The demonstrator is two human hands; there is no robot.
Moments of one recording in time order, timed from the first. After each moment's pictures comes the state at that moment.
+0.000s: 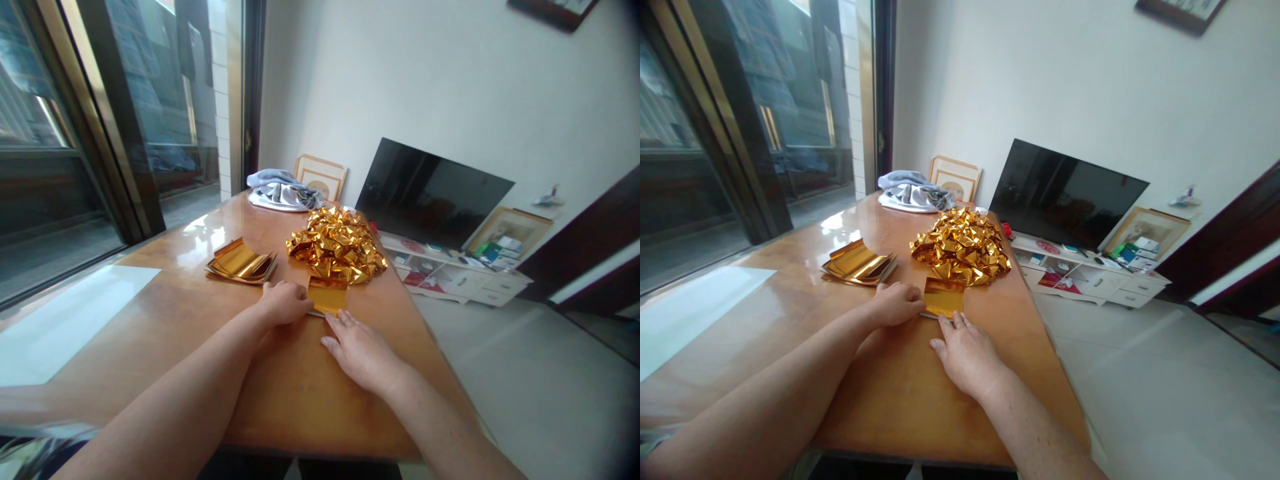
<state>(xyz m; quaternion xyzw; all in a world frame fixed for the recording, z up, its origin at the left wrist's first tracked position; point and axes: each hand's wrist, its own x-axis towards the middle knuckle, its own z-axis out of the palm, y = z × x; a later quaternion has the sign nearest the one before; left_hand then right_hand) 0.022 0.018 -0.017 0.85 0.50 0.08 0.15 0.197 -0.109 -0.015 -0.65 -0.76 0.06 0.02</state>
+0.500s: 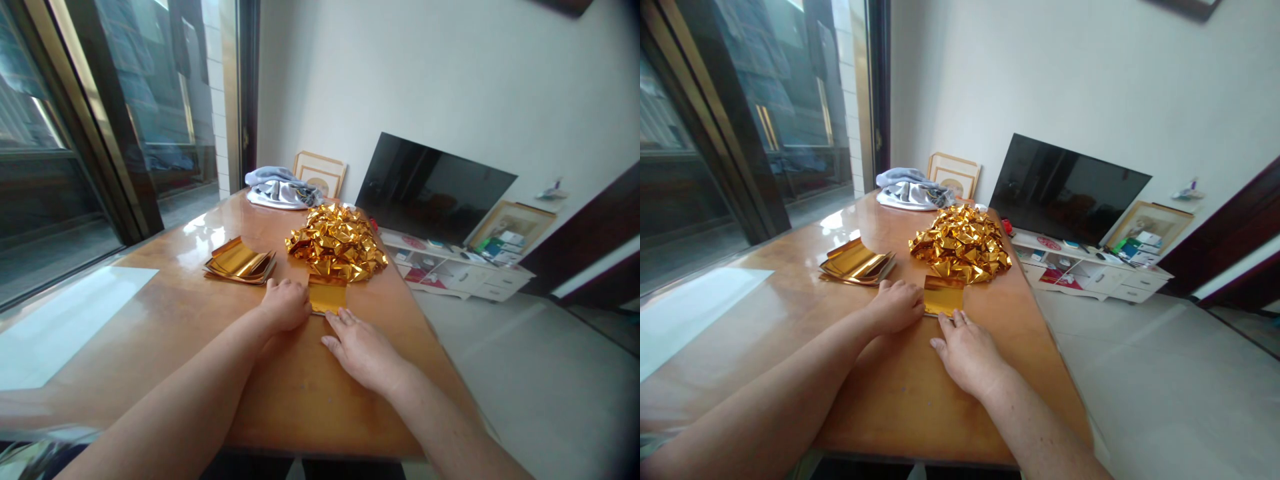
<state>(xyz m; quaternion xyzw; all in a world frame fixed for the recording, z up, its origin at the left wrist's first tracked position) 0.027 0.008 -0.023 0.88 0.46 0.08 0.06 0.197 -0.110 -0.012 -0.65 -0.75 0.08 0.03</state>
